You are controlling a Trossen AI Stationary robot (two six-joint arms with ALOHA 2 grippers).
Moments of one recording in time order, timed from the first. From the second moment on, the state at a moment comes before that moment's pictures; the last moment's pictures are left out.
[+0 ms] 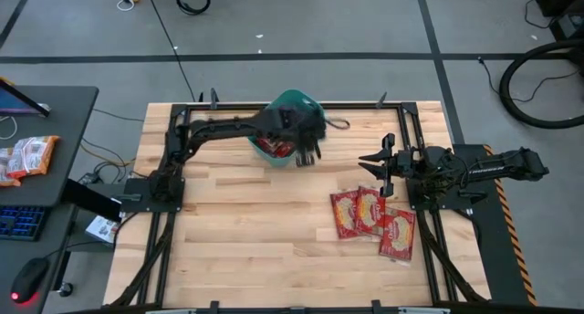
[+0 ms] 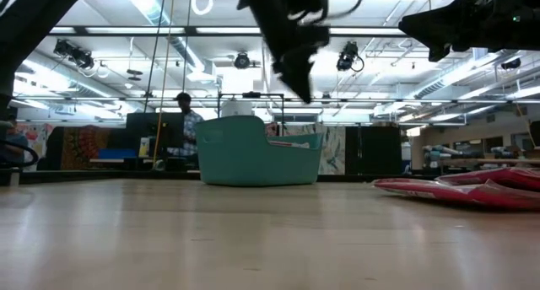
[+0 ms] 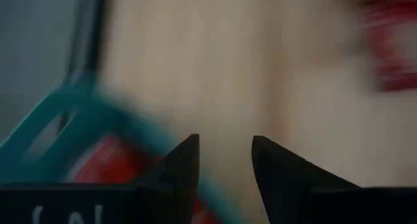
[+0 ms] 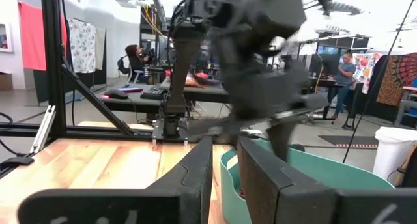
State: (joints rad) left arm 0.19 2.10 1.94 -0.82 -0.19 0.23; right arm 0.01 0.41 0.13 0.44 0.14 -0.13
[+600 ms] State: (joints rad) left arm -0.08 2.30 1.94 -0.61 -0.08 0.82; right arm 0.01 0.39 0.13 0.41 0.17 -0.16
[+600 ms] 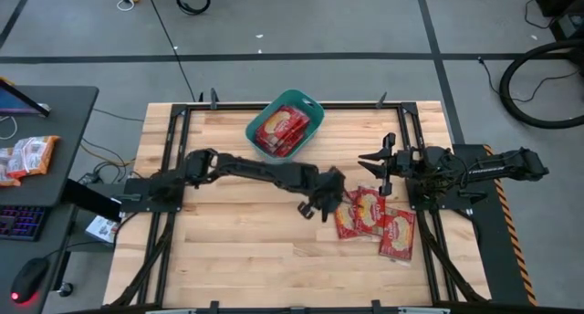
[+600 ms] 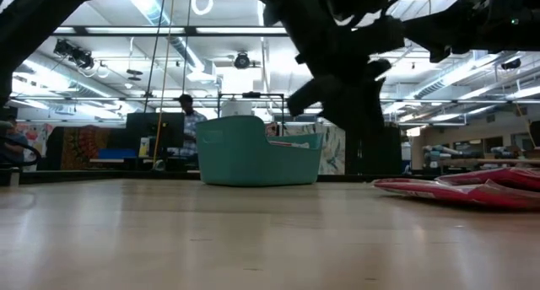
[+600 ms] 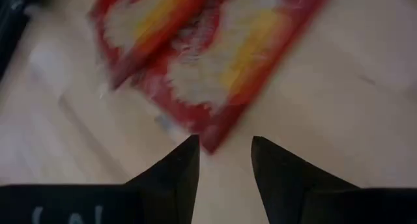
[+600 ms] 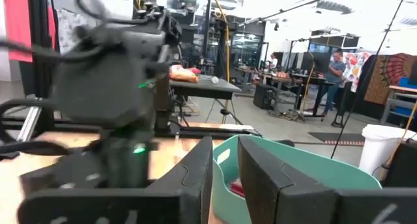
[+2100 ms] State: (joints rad) left arm -0.14 2.28 1.94 -0.61 -0.26 0.88; right arm 0.02 0.32 0.13 0.35 0.16 -0.16
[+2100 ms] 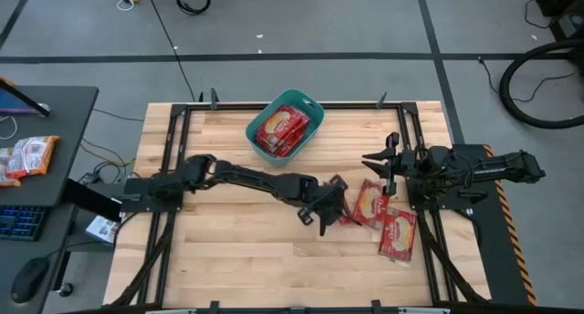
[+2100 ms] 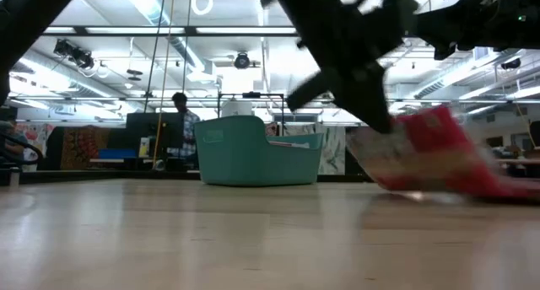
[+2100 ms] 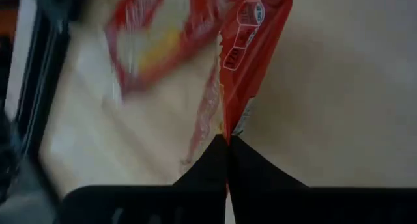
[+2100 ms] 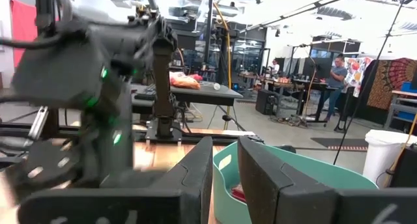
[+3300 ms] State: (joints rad) left arm 0.32 2.16 2.02 -1.22 -0.49 -0.32; right arm 0.02 0.32 0.13 0.36 0.15 -0.15
